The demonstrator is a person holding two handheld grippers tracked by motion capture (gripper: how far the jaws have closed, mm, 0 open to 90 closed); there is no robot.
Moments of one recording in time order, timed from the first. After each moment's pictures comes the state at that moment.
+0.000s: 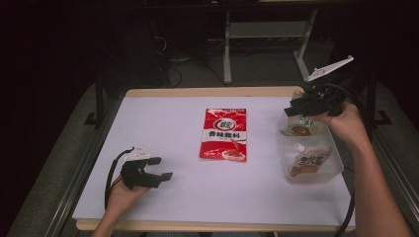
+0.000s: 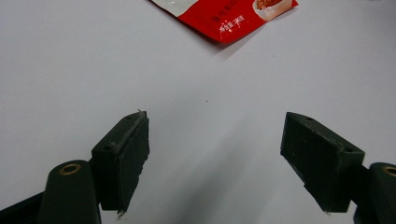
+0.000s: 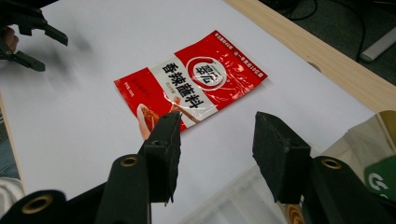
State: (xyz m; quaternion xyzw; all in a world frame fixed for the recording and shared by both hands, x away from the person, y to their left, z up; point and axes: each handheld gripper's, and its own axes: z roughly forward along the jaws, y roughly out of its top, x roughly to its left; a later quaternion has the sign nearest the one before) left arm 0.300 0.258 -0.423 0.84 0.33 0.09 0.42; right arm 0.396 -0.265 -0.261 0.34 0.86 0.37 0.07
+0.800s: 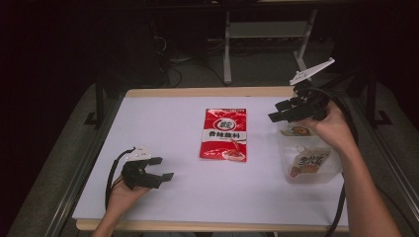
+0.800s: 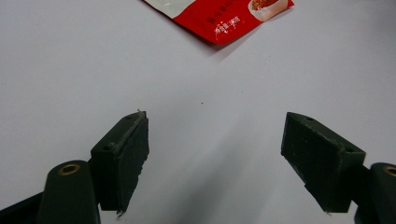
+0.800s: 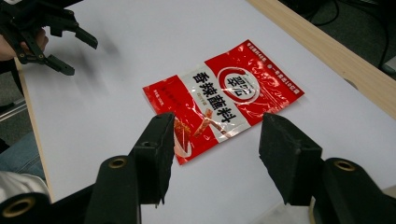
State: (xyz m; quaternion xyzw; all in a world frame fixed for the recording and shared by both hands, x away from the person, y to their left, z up) left arm 0.299 0.255 -0.422 0.84 0.32 0.09 0.42; right arm 0.382 -0.219 -0.254 0.31 0.87 0.37 0.06
